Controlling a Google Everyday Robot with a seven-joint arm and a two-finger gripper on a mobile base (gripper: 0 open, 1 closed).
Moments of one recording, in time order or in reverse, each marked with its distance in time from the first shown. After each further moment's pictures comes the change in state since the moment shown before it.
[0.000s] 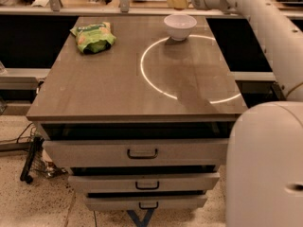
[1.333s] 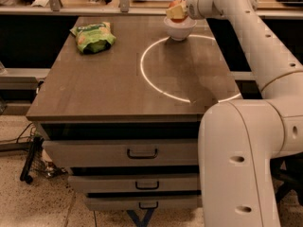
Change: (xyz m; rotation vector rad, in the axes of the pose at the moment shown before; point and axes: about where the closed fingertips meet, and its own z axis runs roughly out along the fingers) arm 0.059 -0.005 0.047 -0.012 0.133 0.148
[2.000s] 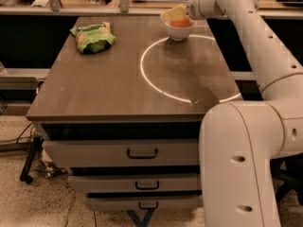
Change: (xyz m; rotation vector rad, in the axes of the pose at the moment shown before) arm 0.004 0.004 -0.005 -0.043 0.004 0.014
